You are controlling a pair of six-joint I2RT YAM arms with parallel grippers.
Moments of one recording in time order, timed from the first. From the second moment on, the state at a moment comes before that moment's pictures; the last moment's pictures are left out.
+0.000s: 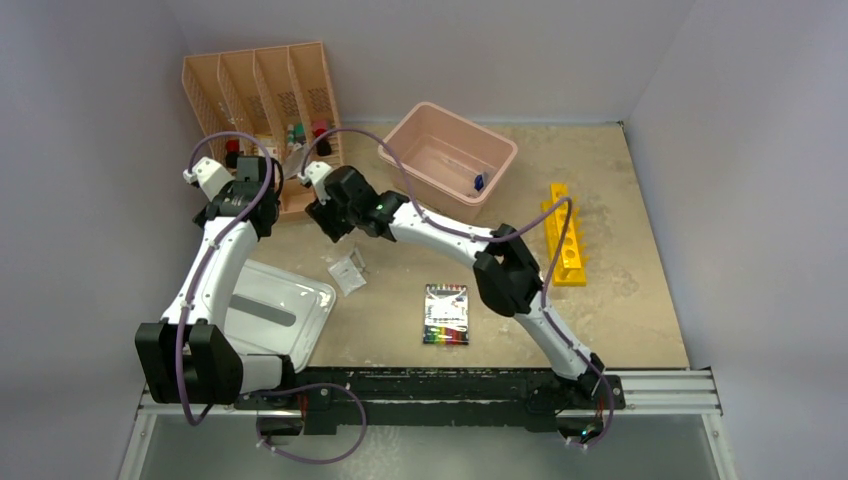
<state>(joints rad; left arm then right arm) -0.01 1.30 1.13 -0.77 -0.74 -0.85 0.97 2.40 2.14 -0.38 0.06 -0.01</state>
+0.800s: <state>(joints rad) -0.01 1.22 0.95 -0.44 -0.18 -0.64 0.48 1.80 1.70 -0.31 0.09 0.07</state>
